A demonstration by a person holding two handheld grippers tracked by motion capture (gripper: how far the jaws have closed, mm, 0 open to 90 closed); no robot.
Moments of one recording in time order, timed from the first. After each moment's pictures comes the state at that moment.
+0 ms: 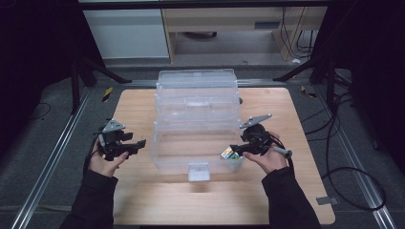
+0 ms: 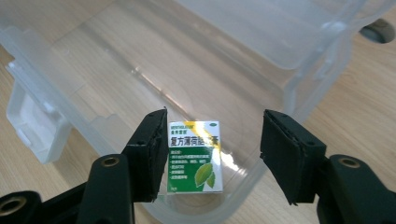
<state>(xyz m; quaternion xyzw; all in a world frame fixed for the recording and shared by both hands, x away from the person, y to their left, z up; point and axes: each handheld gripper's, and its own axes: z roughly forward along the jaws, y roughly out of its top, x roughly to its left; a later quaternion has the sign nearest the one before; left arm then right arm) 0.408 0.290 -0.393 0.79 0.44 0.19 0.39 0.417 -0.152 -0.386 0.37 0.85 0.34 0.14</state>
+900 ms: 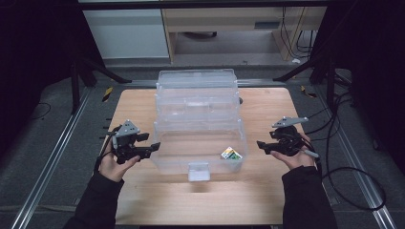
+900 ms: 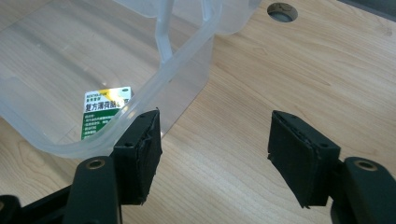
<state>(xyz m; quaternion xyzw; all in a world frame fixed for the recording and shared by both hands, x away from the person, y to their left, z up) 0.395 0.246 -0.384 0.82 0.36 0.18 0.41 0.412 -0.232 -0.393 0.42 0.82 0.35 0.19</state>
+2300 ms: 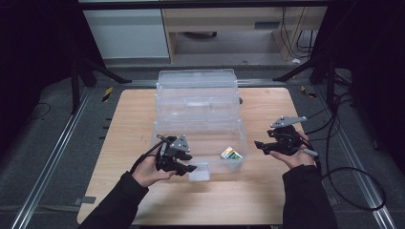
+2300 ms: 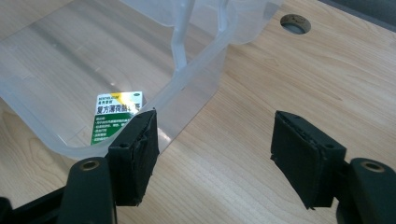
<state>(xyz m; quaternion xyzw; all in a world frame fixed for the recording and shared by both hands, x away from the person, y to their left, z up) 0.392 0.136 -0.402 0.93 0.17 0.06 0.31 0.414 -0.228 -0.392 0.39 0.83 0.36 0.19</state>
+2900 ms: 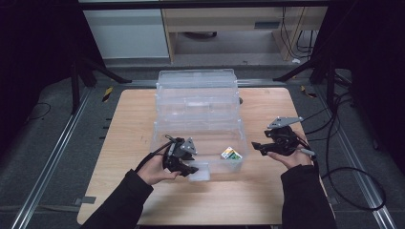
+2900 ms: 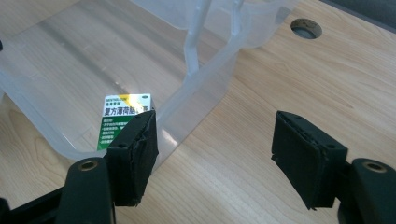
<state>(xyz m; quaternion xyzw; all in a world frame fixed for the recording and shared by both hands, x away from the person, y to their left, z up) 0.399 0.121 -0.413 0.95 0.15 0.06 0.26 0.415 -0.222 -0.394 0.38 0.83 0.36 0.18</state>
